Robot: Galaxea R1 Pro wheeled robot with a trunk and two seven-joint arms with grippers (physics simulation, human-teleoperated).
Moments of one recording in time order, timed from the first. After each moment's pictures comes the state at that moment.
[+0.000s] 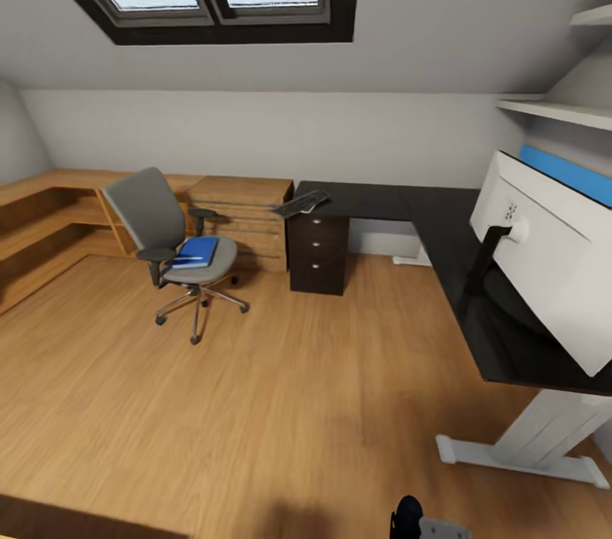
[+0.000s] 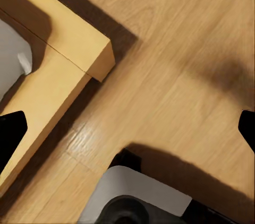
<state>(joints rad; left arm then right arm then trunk) -0.04 0.06 0.30 -0.63 0.25 0.06 0.00 -0.17 0.05 0.17 -0.47 -0.12 -0.40 -0.31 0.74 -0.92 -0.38</state>
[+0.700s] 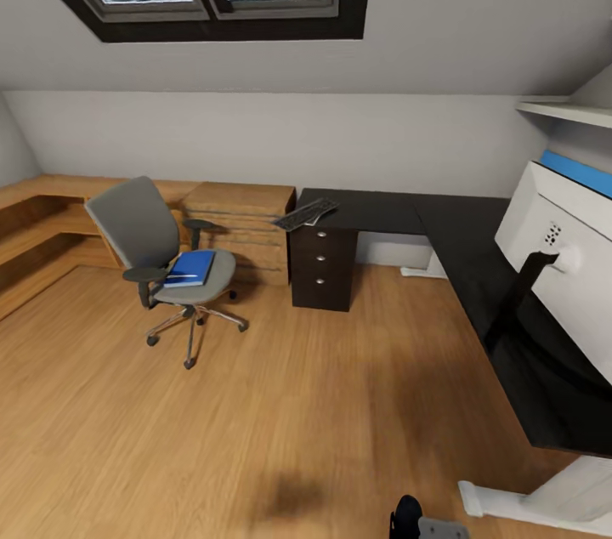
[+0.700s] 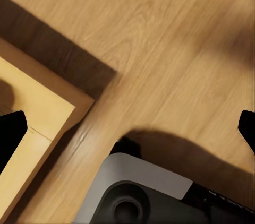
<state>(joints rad) -0.04 0.06 0.24 -0.59 0.25 0.06 0.00 -0.17 0.05 0.17 -0.47 -0.10 -0.40 -0.31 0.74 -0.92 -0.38</state>
